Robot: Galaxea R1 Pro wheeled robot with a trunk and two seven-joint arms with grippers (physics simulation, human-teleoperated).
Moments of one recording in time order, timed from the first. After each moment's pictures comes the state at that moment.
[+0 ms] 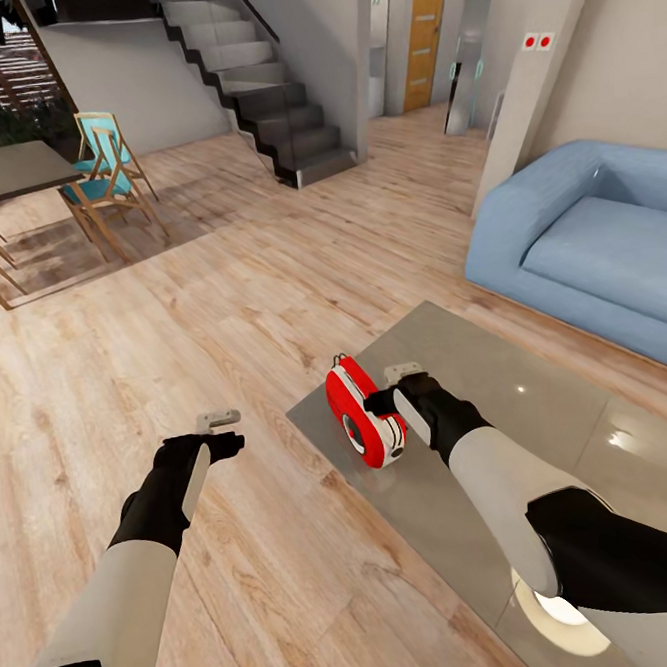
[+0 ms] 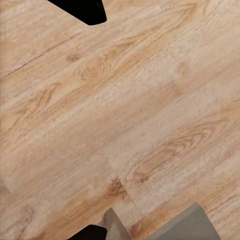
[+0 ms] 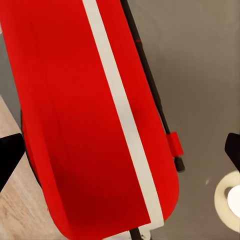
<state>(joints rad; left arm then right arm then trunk) -0.81 -0.02 0.11 -0.91 0.01 0.71 0.10 -1.15 0.17 0.16 -0.43 -0.09 0.60 -0.09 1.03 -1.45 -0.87</state>
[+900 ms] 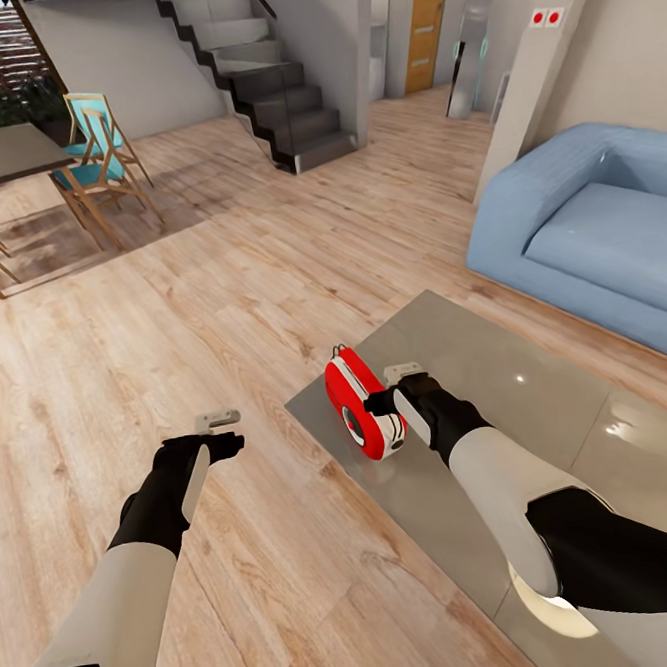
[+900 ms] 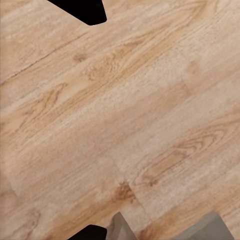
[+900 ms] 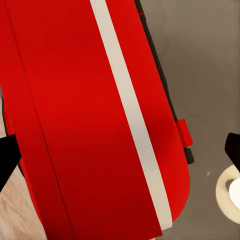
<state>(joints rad) -0.80 -0.02 0.11 -0.92 0.01 0.71 0.10 -1.15 0.17 0.16 -0.42 -0.09 0.60 -0.09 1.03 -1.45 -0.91</state>
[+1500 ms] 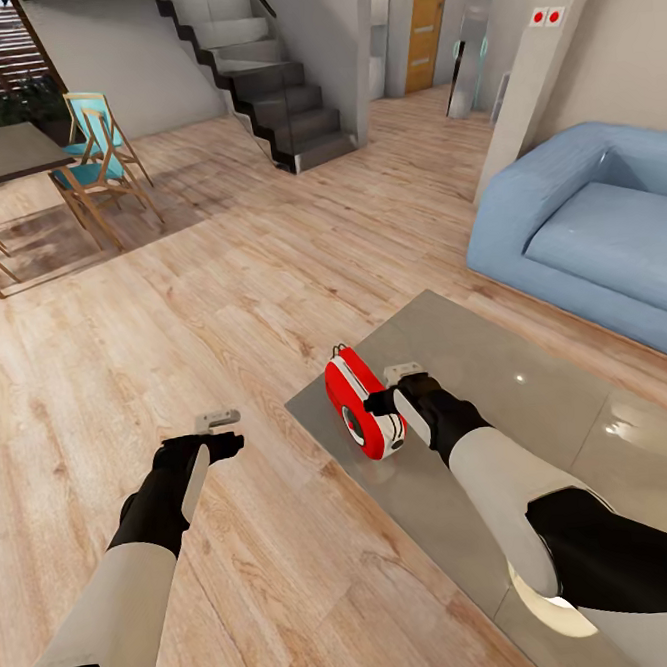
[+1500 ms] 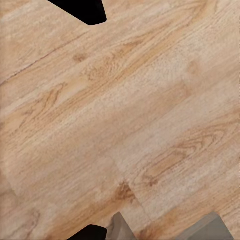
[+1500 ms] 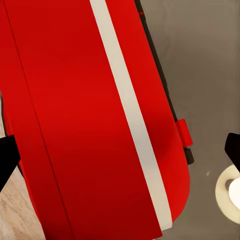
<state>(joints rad) -0.80 -0.02 0.11 -0.92 0.01 0.71 0.10 -1.15 0.17 0.16 -0.42 -0.09 0.60 -0.09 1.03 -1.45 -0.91</state>
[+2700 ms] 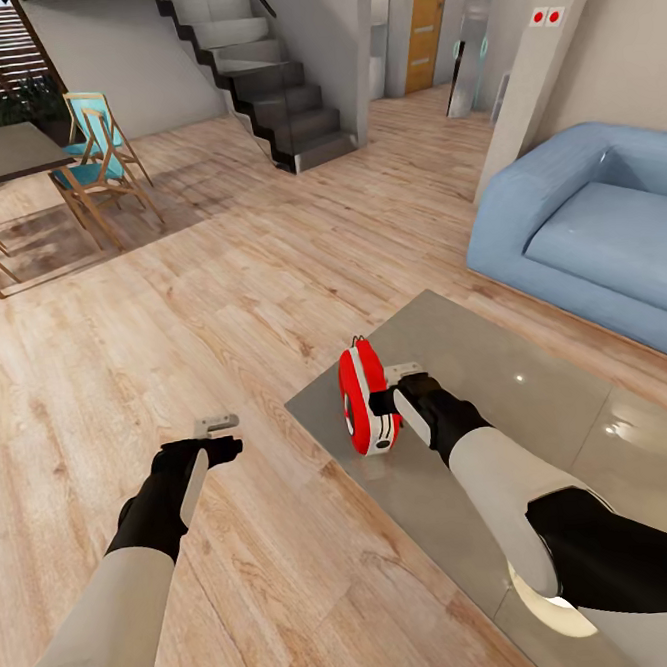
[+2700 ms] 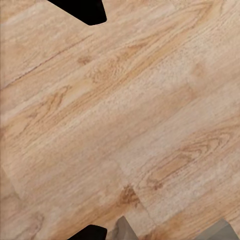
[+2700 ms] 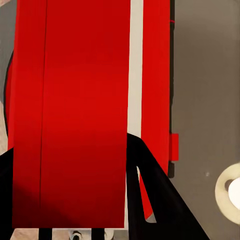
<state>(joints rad) -0.79 -0.01 0.11 -0.92 0.01 0.71 0.10 -1.15 0.17 0.16 -0.42 -0.09 0.59 -0.09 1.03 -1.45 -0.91</state>
